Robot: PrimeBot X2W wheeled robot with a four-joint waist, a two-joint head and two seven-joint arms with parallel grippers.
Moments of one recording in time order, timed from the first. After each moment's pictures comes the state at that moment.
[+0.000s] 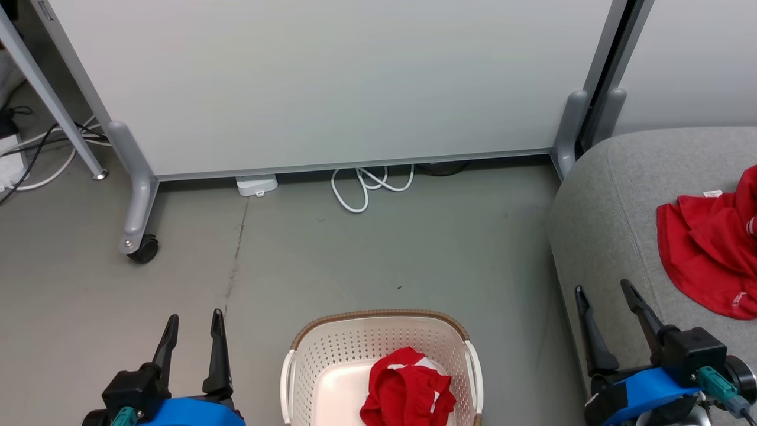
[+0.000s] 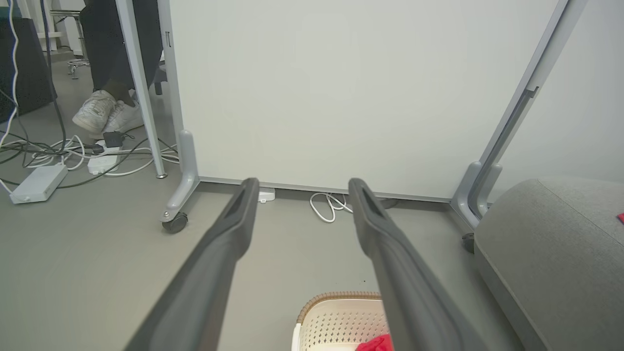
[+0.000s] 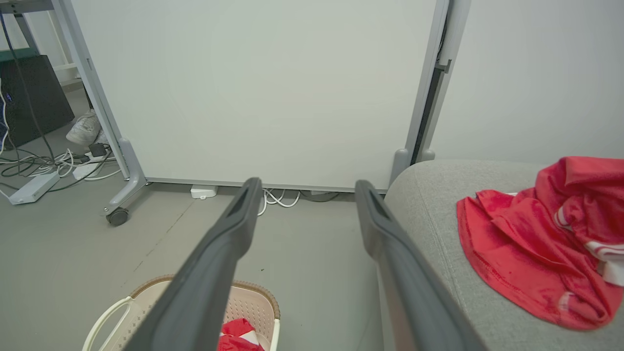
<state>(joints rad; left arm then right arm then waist) -0.01 0.06 0.00 0.34 -0.21 -0.12 -0.26 -0.01 -0.05 -0.05 0.12 0.04 0.13 -0.13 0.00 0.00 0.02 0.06</state>
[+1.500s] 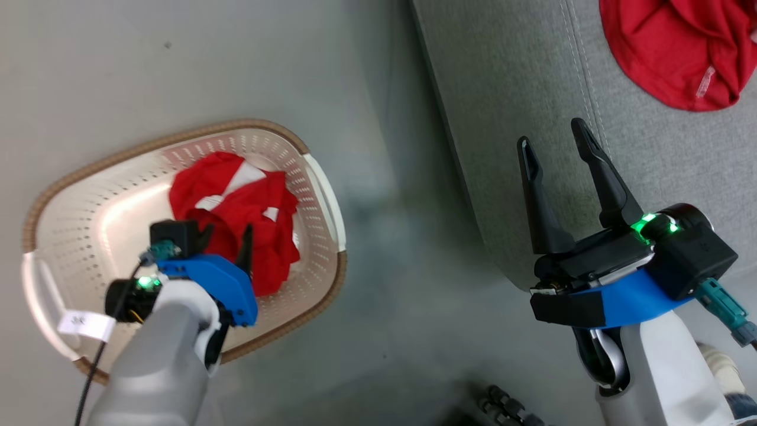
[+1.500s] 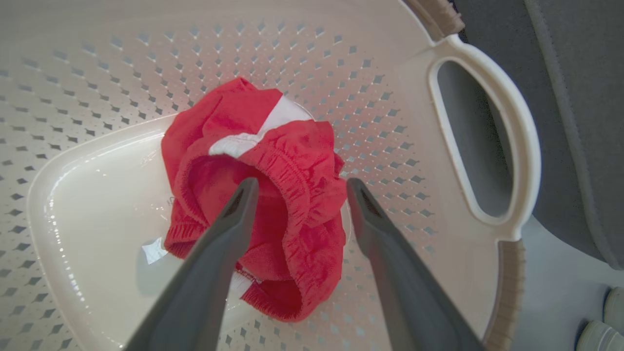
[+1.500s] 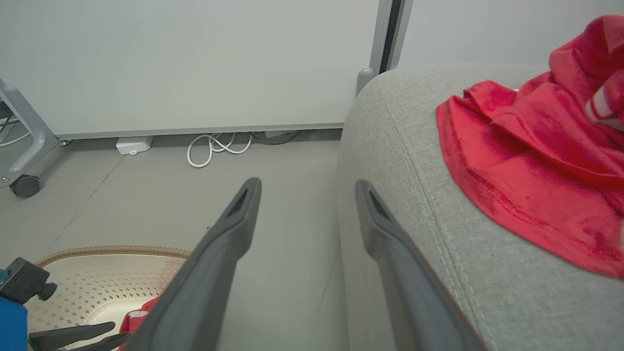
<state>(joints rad) -0.66 0.15 -0.46 1.08 -0.54 -0.13 -0.17 -0.34 -0.05 0.15 0.01 0.15 0.13 -0.25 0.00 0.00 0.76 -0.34</state>
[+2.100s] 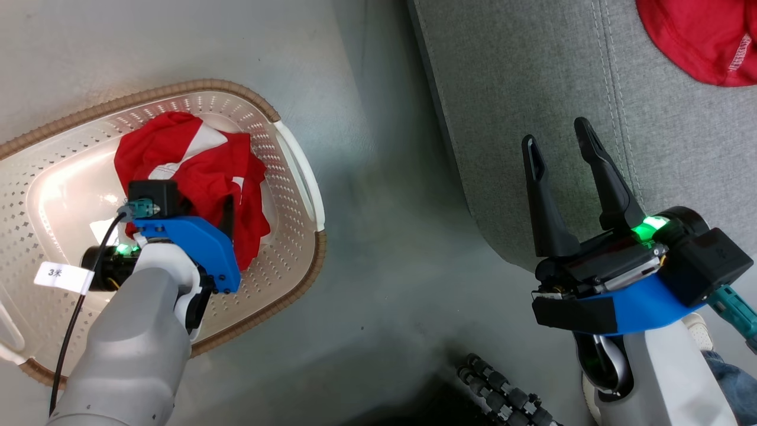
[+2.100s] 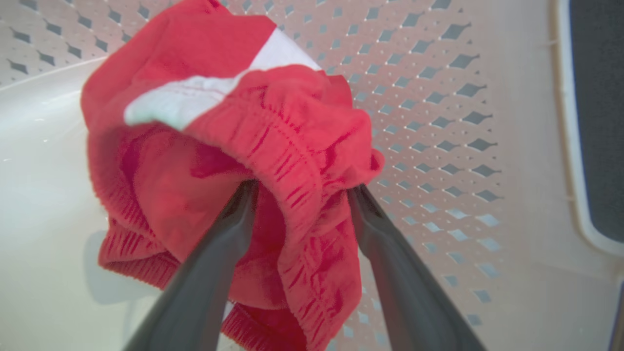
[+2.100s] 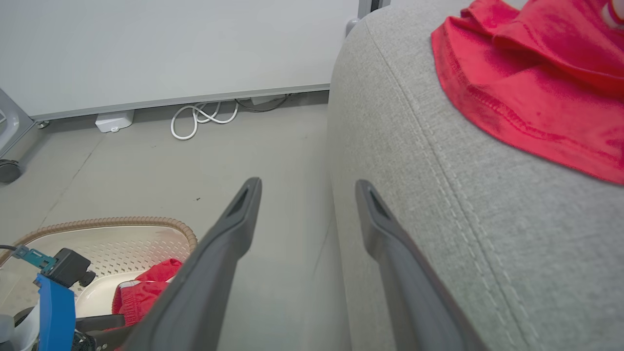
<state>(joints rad) -0.79 0.19 -0.51 1.15 -0.60 -0.13 -0.09 -0.32 -0.05 0.17 -0.02 0.23 0.13 -0.26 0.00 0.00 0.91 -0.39</state>
